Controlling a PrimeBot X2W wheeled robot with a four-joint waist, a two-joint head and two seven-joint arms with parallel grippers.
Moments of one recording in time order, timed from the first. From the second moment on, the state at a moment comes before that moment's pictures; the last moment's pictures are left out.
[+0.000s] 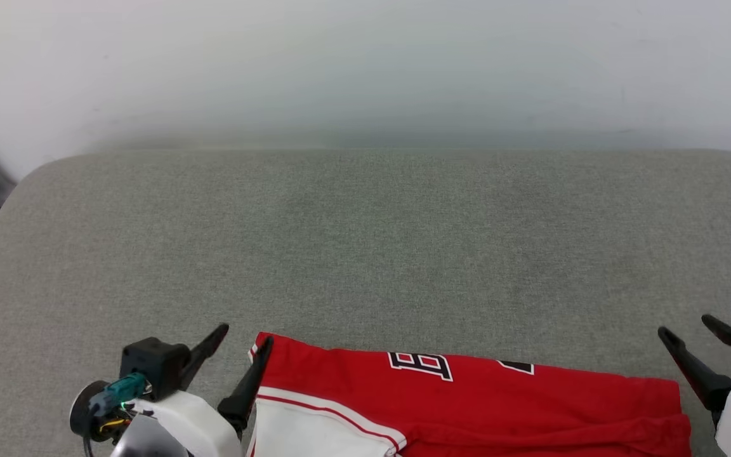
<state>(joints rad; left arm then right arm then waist) -0.07 0.59 -0.53 -0.13 -0.66 0.14 0.08 0.00 -0.64 0.14 -0.01 0.63 0.13 0.31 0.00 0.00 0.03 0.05</state>
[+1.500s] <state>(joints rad) 0.09 0.14 -0.07 -0.19 -0.09 -0.09 -0.26 0.13 -0.09 -0.38 0.07 0.36 0.13 0.68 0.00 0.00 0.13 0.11</state>
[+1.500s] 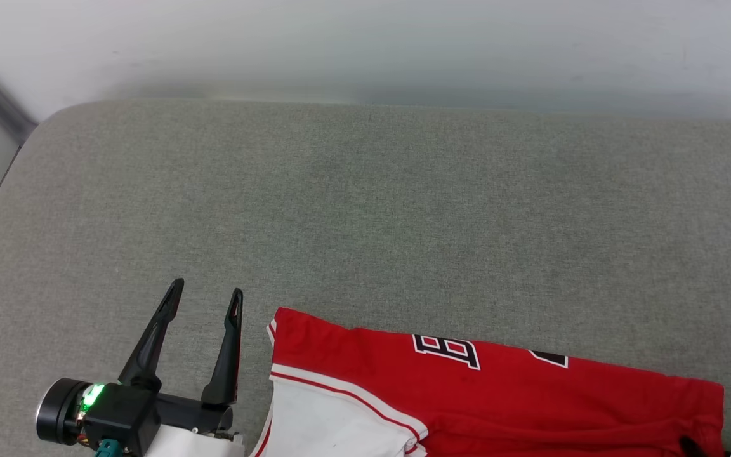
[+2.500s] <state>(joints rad) 0.08 0.11 -0.05 -0.16 -0.06 -0.13 -0.26 0.09 -0.16 -0.27 0.18 0.40 0.13 0.56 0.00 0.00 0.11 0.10</state>
